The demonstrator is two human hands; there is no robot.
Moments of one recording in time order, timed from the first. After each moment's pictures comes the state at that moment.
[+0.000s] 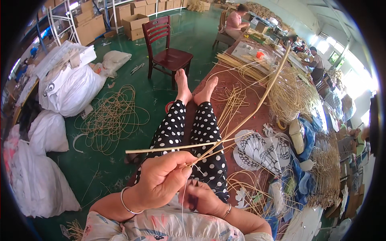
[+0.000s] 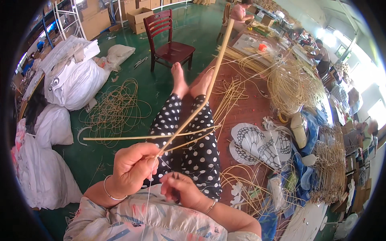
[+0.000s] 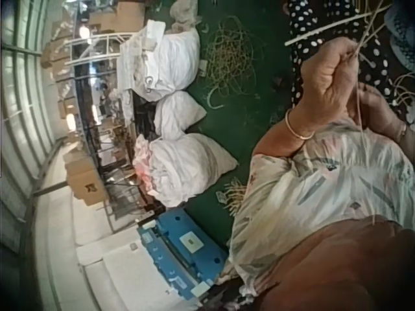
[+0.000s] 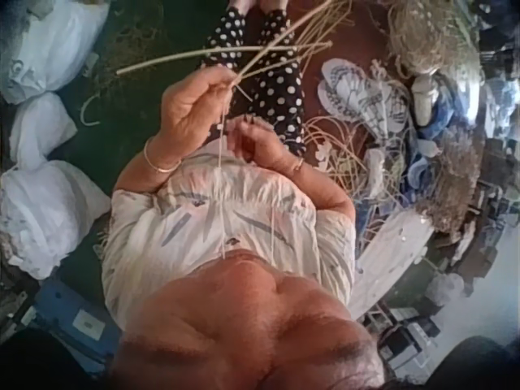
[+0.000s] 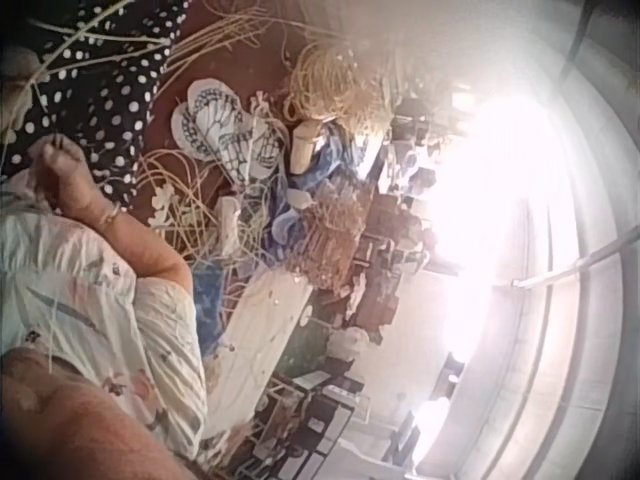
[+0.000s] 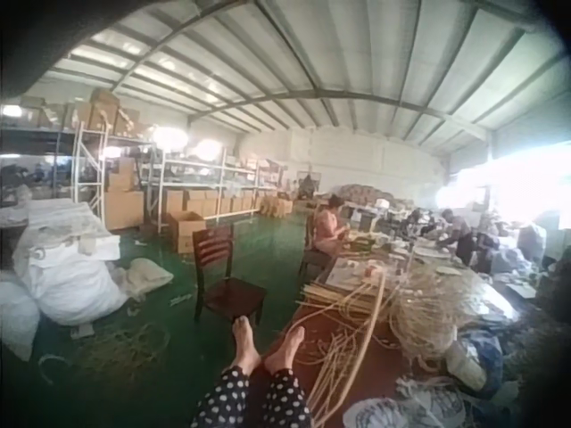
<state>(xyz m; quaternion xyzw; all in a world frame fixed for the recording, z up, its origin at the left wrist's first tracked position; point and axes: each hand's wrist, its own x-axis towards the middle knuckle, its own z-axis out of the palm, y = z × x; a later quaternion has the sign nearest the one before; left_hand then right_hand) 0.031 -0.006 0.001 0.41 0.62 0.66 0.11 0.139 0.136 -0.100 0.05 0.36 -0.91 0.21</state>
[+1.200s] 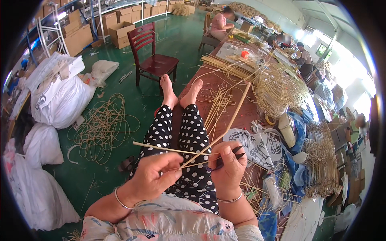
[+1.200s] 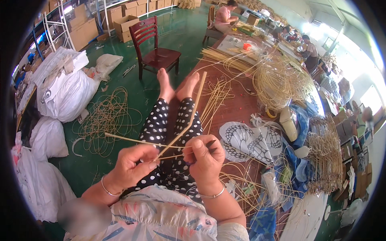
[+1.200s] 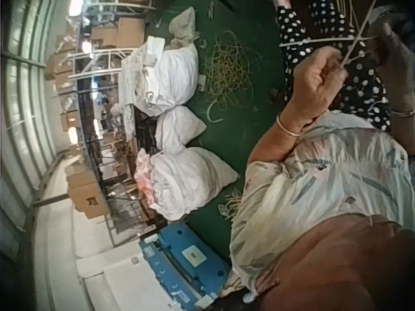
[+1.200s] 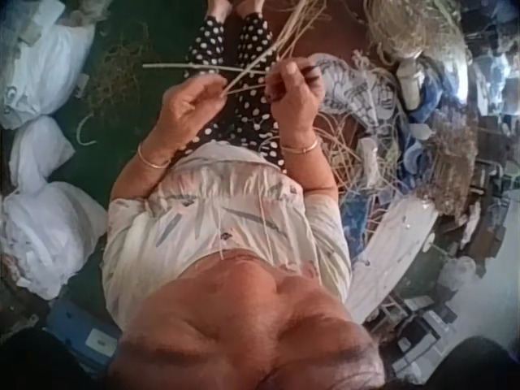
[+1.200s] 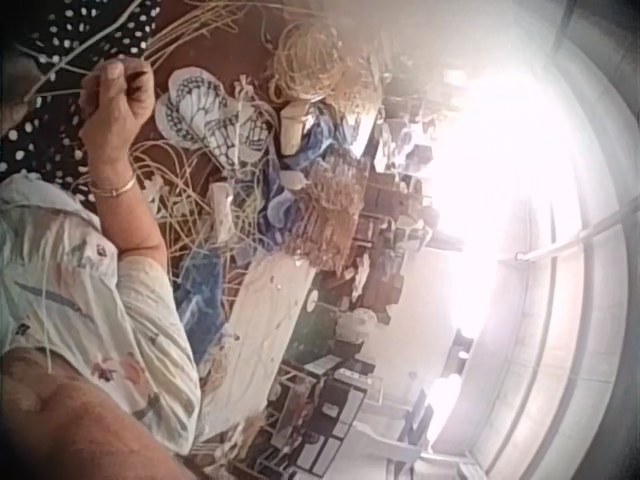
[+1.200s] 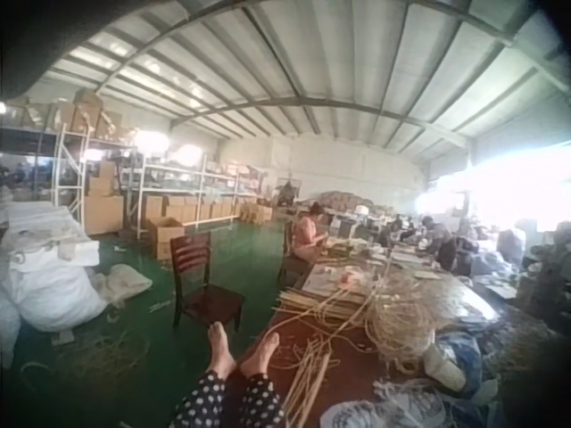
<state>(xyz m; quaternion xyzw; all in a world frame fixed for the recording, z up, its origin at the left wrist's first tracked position) 0.026 0.005 -0.015 0.43 0.65 0.61 0.15 0.110 0.171 -0.027 0.03 0.45 -0.82 -0.35</state>
